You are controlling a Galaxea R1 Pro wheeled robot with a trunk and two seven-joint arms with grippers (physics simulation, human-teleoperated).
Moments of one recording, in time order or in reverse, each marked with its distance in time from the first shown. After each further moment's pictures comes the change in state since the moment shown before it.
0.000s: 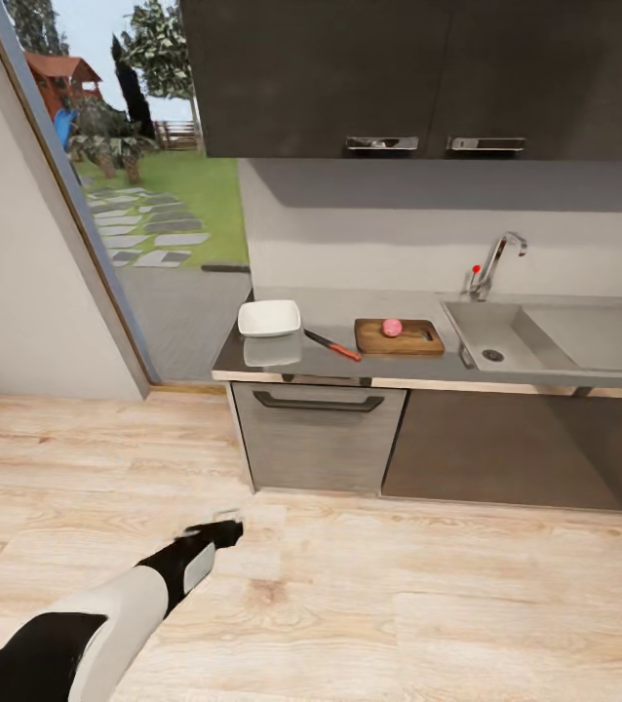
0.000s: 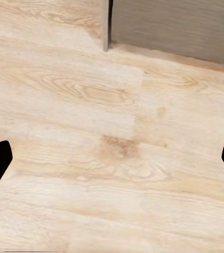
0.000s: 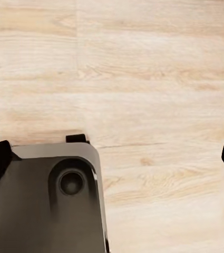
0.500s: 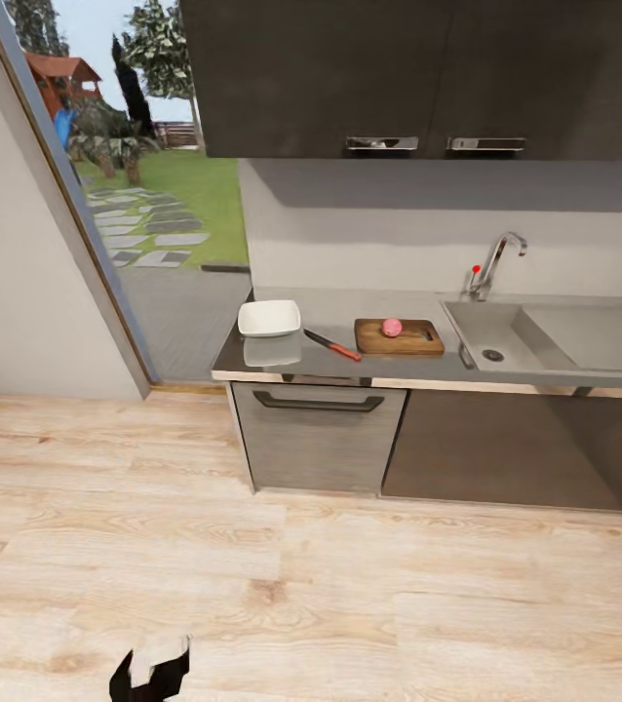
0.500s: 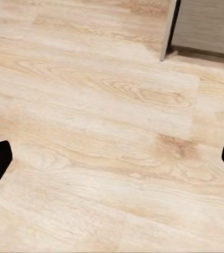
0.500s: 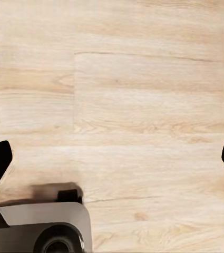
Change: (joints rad) left arm 0.393 0.072 0.003 0.150 0.011 -0.781 0.008; right arm -0.007 -0.049 -0.004 -0.166 -0.001 0.012 0.070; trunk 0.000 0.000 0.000
